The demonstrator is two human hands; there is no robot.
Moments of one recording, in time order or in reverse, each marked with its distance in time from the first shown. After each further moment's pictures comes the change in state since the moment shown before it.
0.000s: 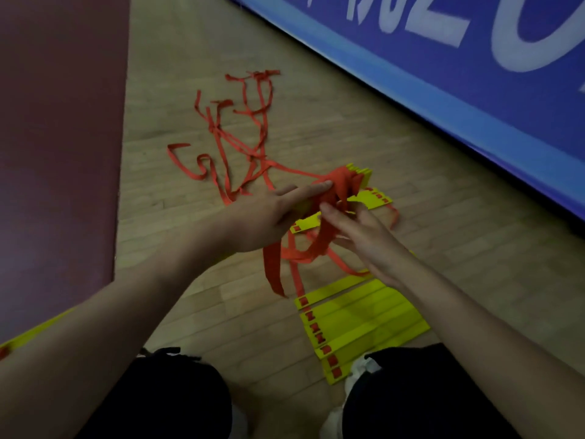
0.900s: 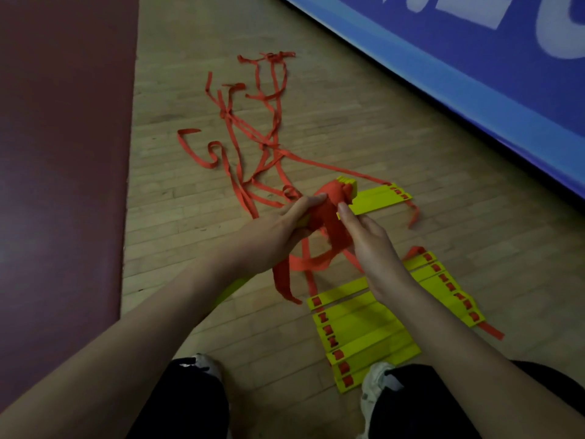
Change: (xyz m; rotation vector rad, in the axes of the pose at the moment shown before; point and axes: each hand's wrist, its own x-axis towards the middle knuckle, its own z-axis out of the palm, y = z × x) left_hand -0.014 -0.037 0.032 -0.152 0.052 -0.186; right_hand 0.044 0.039 0.033 -0.046 0.201 0.050
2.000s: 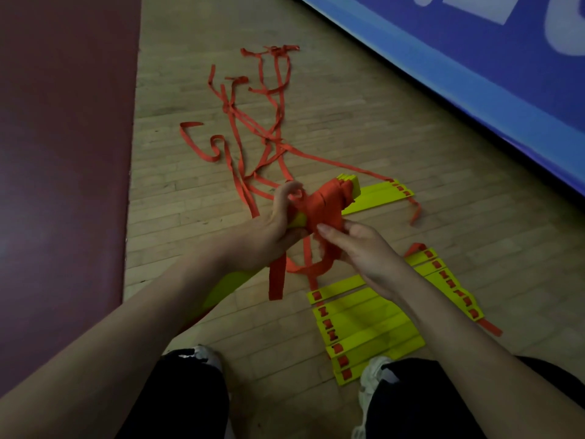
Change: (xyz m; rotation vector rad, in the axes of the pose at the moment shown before) left_hand -0.014 -0.002 -0.004 -0.166 -0.073 -0.101; right_hand -0.014 -0.003 -0.002 0.092 -0.422 -0.026
